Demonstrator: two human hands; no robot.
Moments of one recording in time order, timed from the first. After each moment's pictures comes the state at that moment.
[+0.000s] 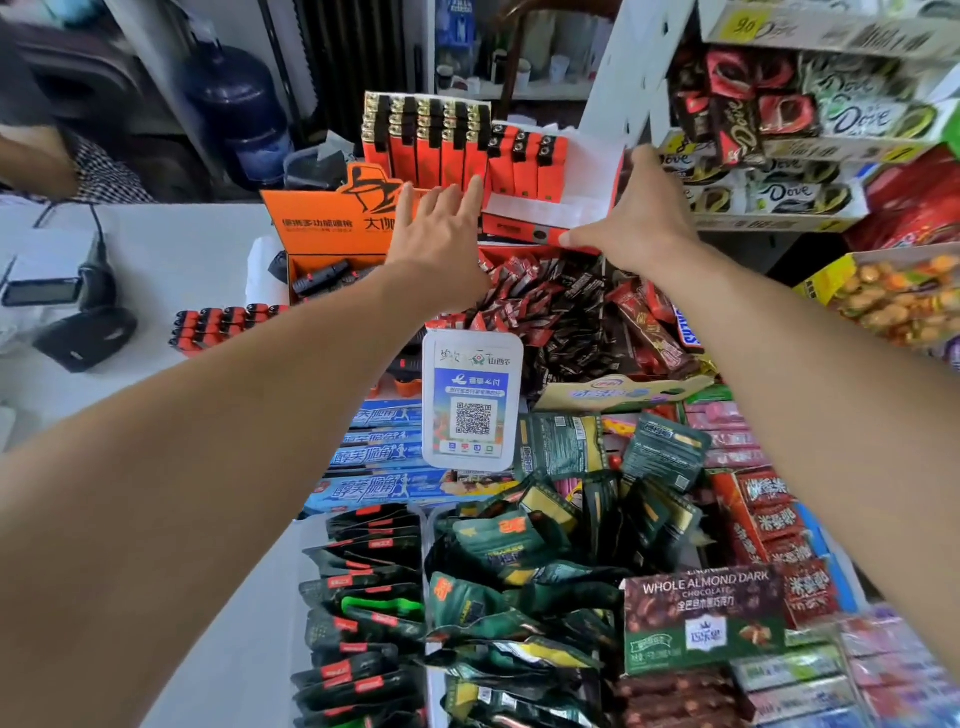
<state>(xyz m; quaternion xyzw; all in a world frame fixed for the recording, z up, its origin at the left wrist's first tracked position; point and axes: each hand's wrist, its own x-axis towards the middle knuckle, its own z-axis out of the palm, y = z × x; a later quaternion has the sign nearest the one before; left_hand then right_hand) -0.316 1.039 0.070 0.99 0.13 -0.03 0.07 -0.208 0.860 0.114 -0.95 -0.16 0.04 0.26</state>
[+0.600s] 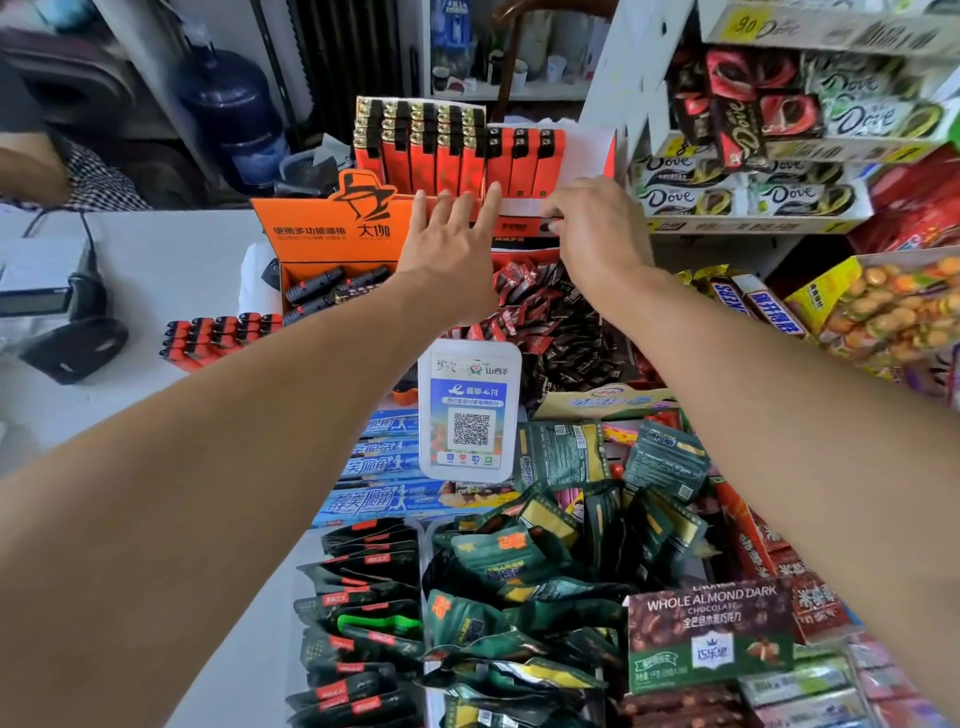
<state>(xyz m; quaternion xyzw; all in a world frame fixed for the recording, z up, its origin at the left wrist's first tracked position) -0.308 1.028 0.066 0.99 0.10 -0.05 0.02 -0.207 0.887 0.077 -0.93 -0.34 -0.07 0.11</state>
